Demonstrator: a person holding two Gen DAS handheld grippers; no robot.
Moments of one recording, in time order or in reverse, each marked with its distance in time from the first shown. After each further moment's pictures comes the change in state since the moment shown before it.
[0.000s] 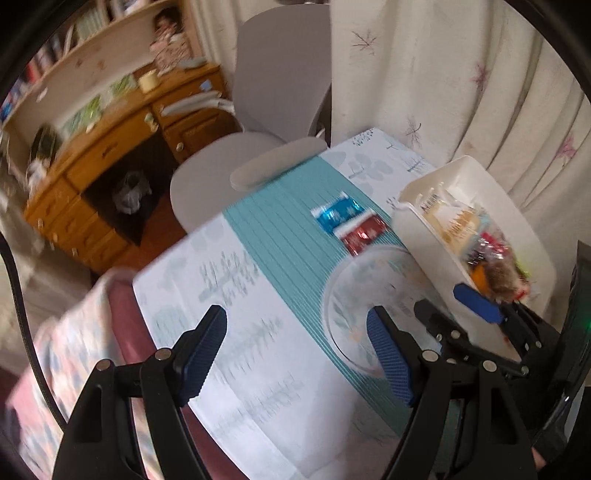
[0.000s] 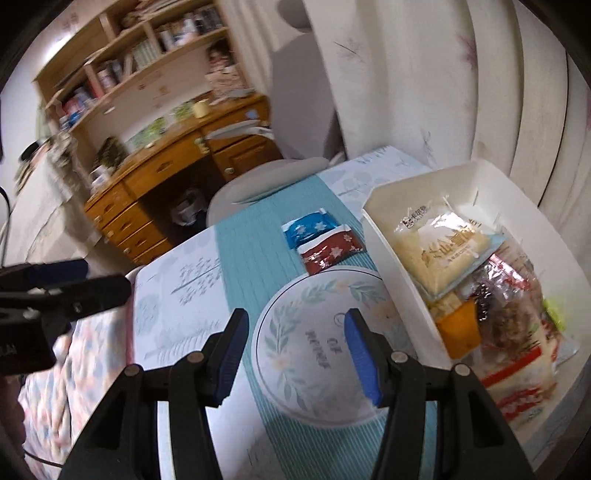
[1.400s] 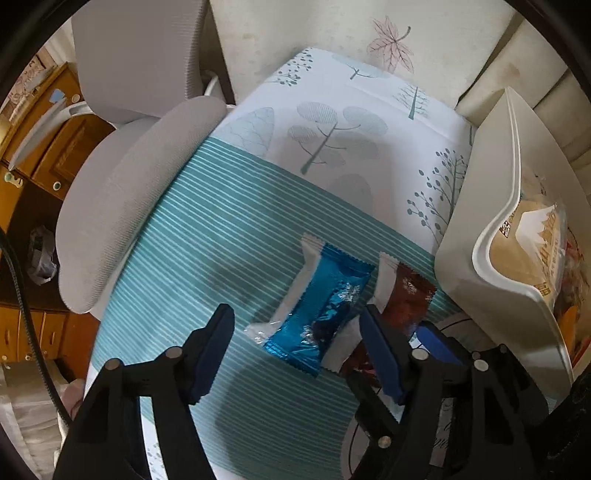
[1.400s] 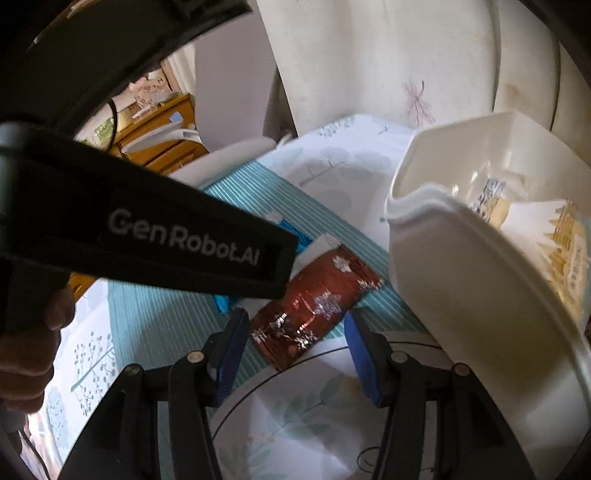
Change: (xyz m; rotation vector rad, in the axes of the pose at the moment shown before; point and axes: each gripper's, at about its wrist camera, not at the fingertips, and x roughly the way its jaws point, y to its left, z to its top) left arm 0.262 -0.059 0.128 0.338 0.239 -0.230; right arm 0.175 -0.015 0.029 0.138 -0.058 -0.196
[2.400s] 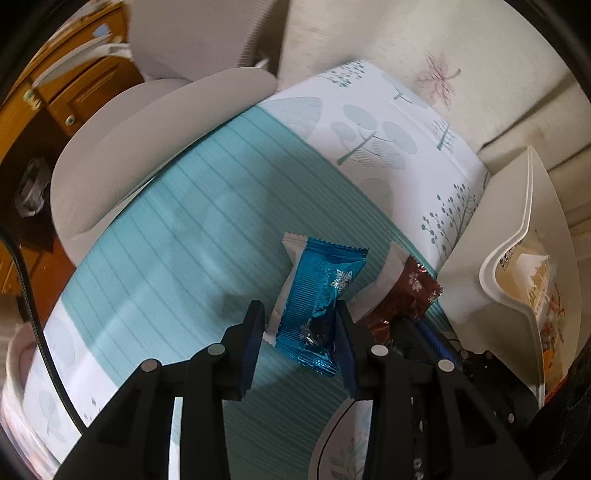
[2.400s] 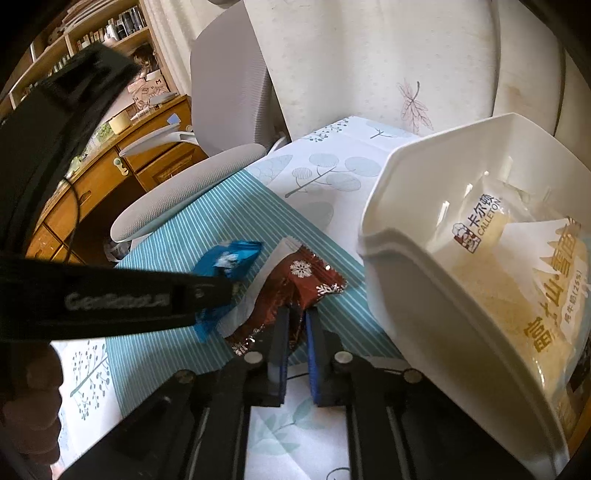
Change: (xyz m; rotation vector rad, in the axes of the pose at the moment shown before) left arm -0.006 0.035 -0.029 -0.278 -0.037 -0.086; right arm 0.000 -0.020 0.015 -0.002 0.019 0.014
